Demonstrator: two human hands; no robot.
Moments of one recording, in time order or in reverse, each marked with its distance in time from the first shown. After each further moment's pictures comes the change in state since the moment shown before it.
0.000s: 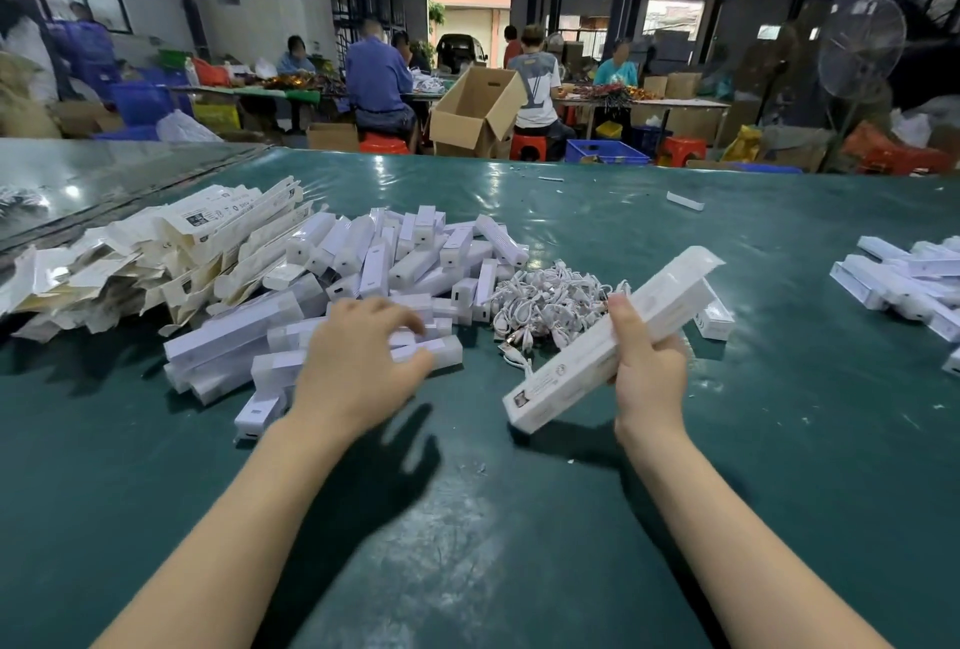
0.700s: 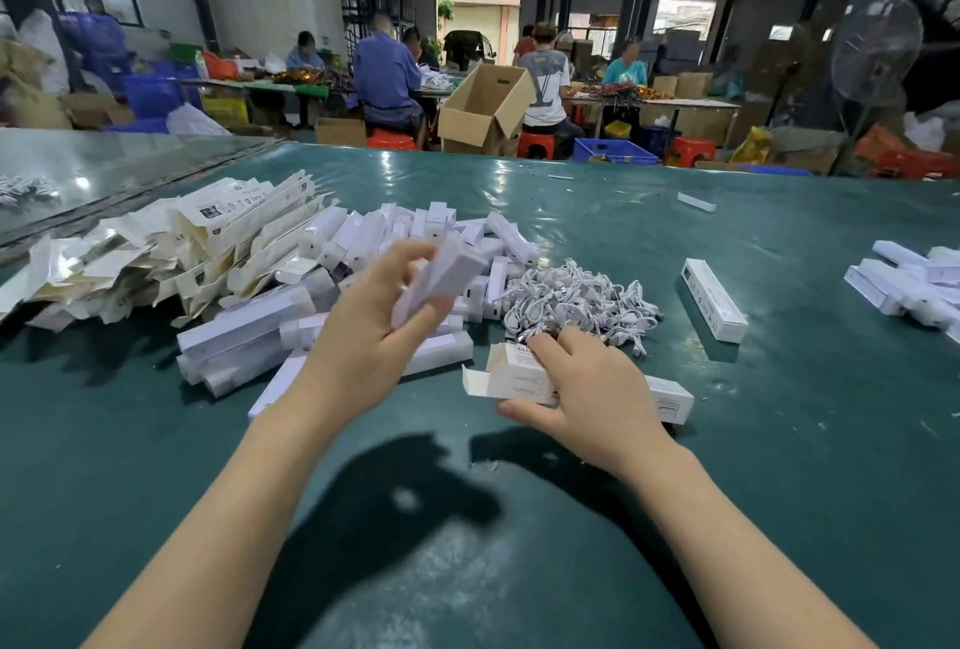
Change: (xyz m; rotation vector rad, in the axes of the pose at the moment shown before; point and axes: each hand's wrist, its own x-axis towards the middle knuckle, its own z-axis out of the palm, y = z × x) left_hand -0.002 0.011 -0.022 -0.641 0.040 0.199; right_hand -0.007 0.017 0.003 -1.429 -0.609 -0.793
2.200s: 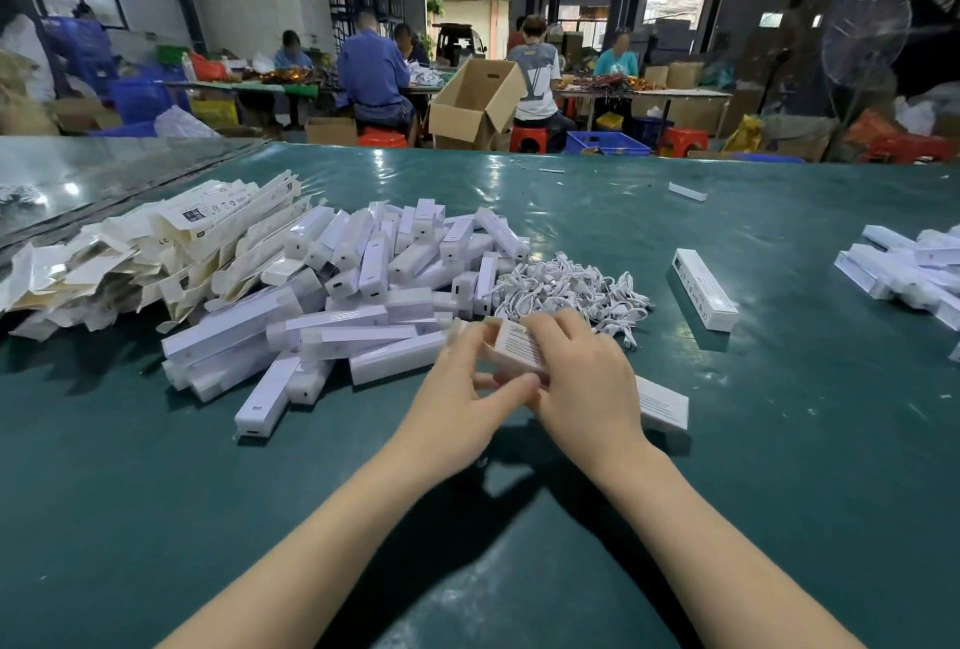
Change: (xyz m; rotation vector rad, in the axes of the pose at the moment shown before) left_hand -0.023 -0.003 0.077 -0.243 -0.121 -0.322; right_hand -0.003 -0.017 -0.008 0.123 0.237 0.094
